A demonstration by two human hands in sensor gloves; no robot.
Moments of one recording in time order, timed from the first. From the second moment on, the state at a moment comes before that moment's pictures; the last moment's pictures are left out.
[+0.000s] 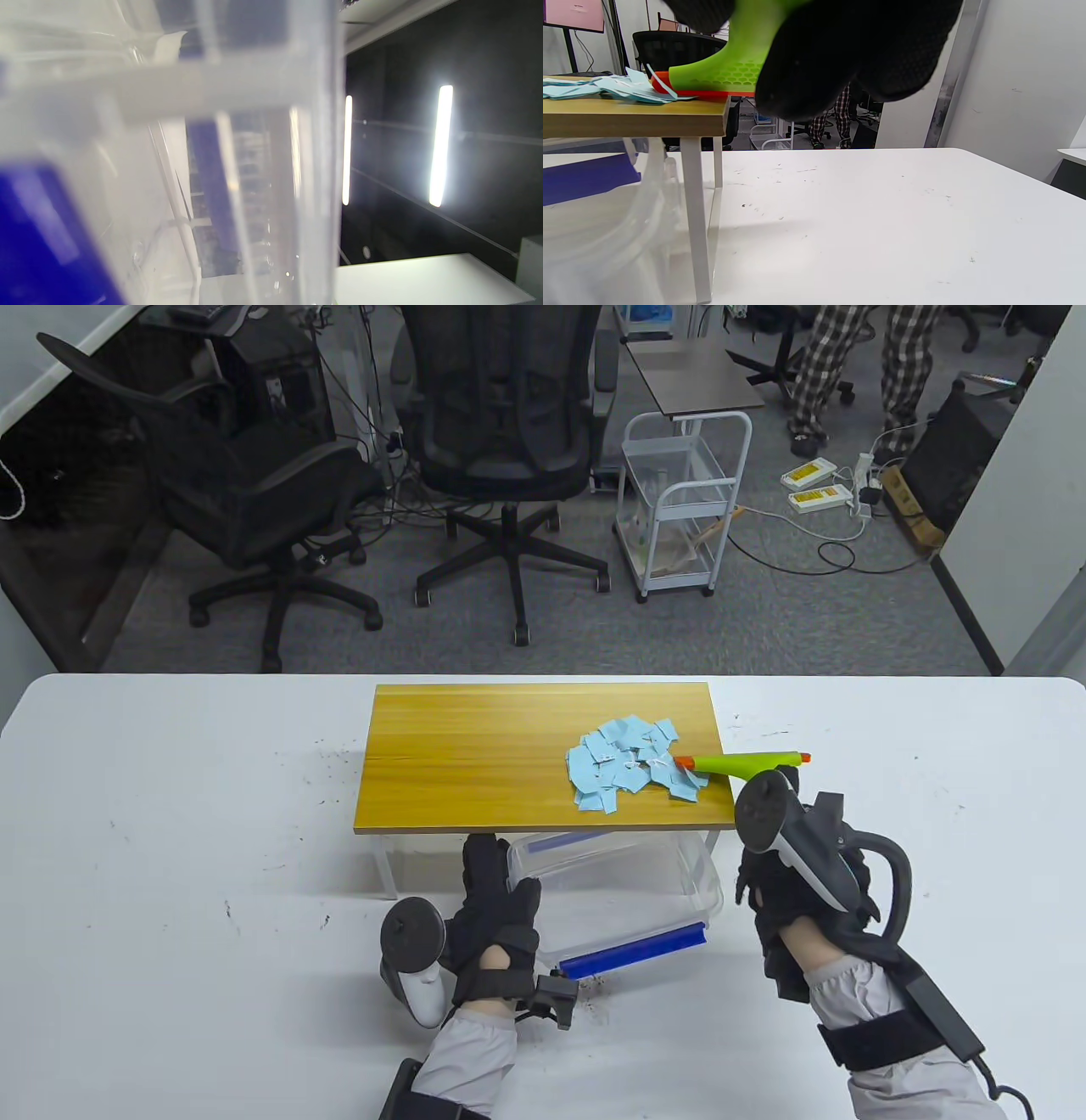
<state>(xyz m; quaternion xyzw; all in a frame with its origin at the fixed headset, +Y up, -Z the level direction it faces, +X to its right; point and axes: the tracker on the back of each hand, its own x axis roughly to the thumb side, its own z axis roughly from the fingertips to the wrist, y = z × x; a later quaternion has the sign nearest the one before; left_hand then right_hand) -0.114 -0.761 -0.327 0.07 0.00 0.70 0.72 0.193 -0.586 -0.333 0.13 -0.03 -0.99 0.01</state>
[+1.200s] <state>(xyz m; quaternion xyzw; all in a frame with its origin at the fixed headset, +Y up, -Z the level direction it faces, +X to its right) -0.119 -0.763 -0.324 0.06 0.02 0.71 0.70 0.159 -0.545 -0.349 0.05 0.00 -1.00 -0.05</state>
